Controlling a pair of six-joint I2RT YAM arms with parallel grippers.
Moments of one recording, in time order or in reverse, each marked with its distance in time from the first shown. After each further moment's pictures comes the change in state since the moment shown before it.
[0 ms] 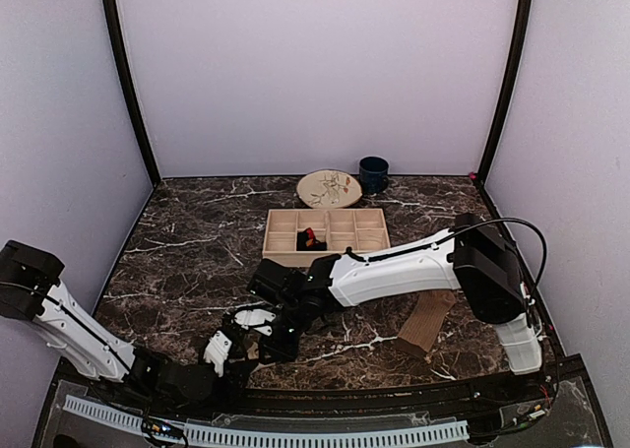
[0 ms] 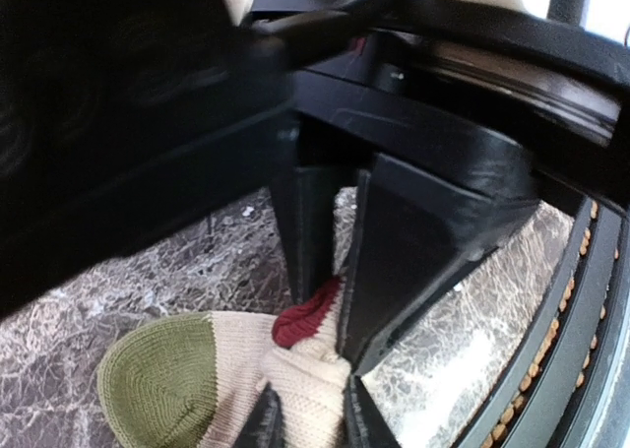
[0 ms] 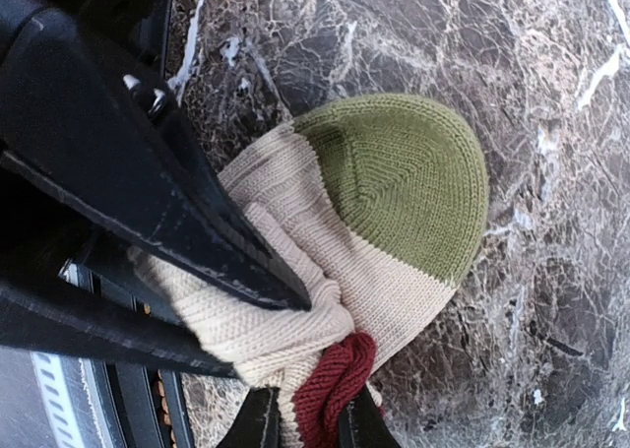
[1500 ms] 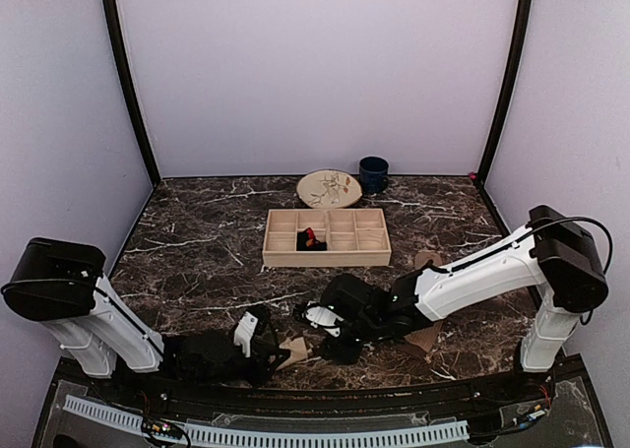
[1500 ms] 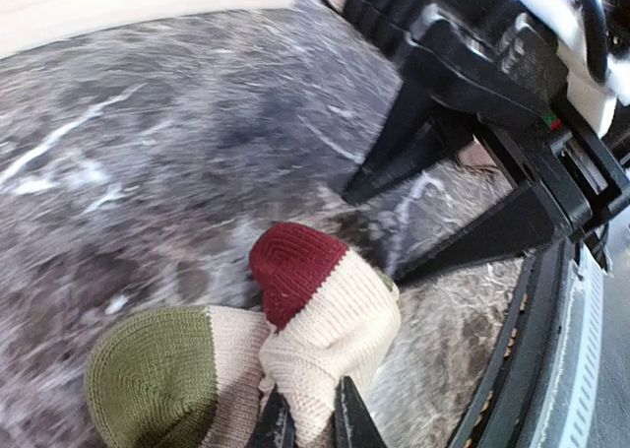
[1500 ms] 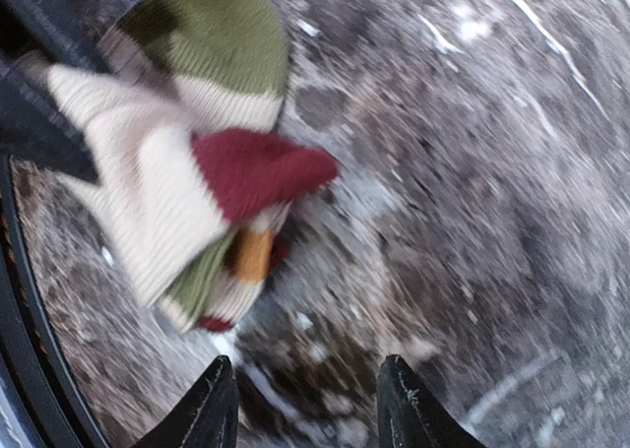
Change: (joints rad) left arm 0.232 0.259 0.098 0.341 0.370 -0.043; right arm -0.034 -0.426 -0.664 0.346 0.349 0.166
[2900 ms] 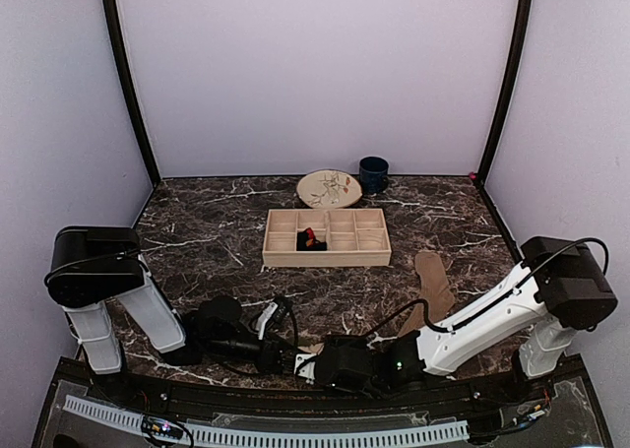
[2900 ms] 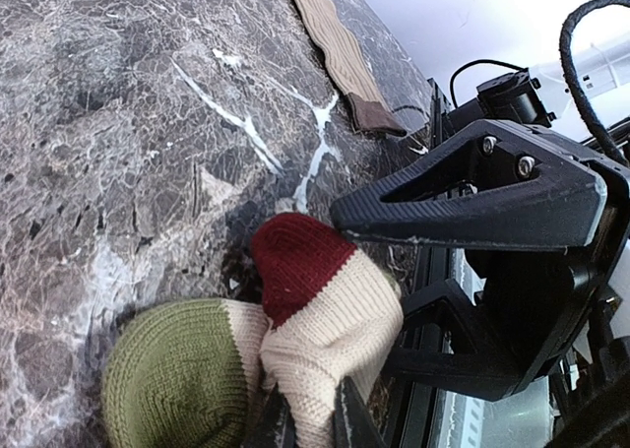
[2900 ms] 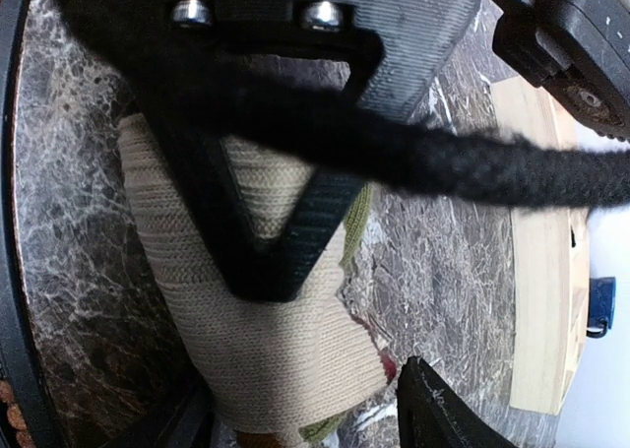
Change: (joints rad) left arm 0.294 0.208 0.118 0.140 0.739 -0.045; right arm 0.314 0.002 -0.129 0.230 0.629 -0.320
